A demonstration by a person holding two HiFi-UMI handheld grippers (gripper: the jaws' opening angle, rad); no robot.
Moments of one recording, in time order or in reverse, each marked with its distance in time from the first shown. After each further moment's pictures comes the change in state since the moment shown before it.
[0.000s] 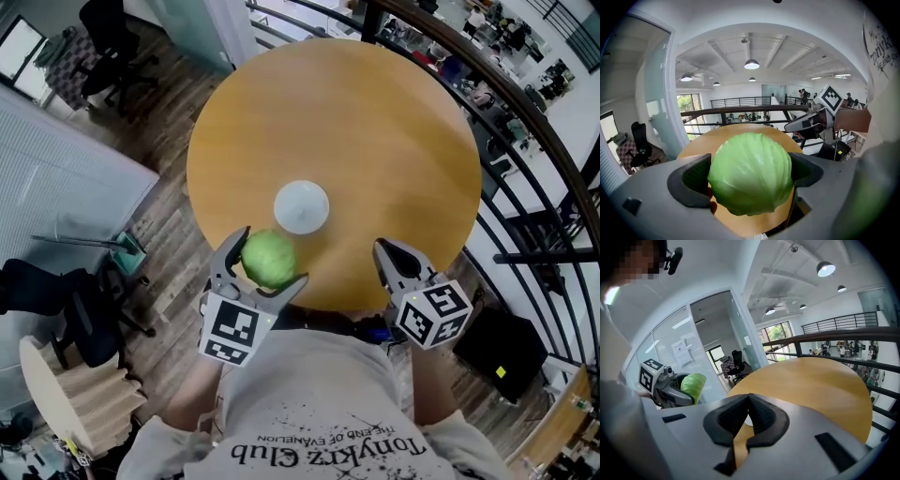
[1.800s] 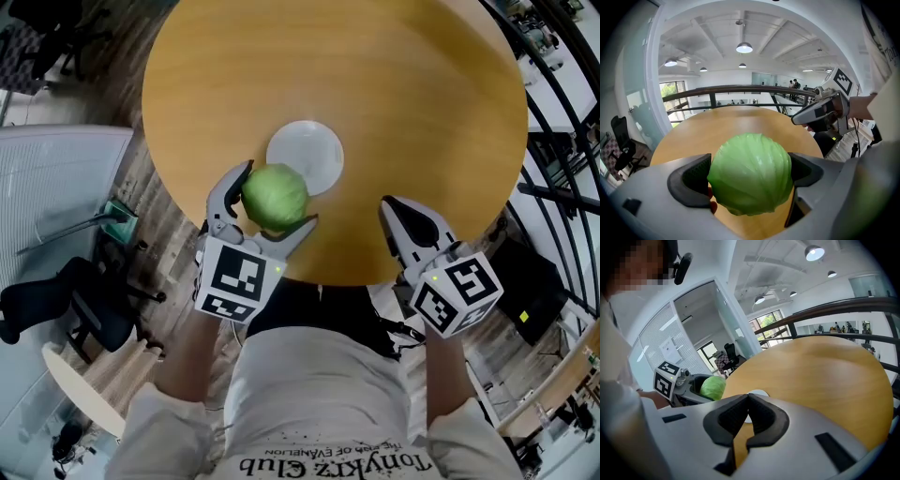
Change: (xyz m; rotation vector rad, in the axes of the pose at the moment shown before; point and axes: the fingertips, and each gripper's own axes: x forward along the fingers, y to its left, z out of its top) left arm 0.134 0.051 -0.078 0.038 0.150 -0.165; right arm 0.093 -0.035 -0.056 0.140 0.086 -0.035
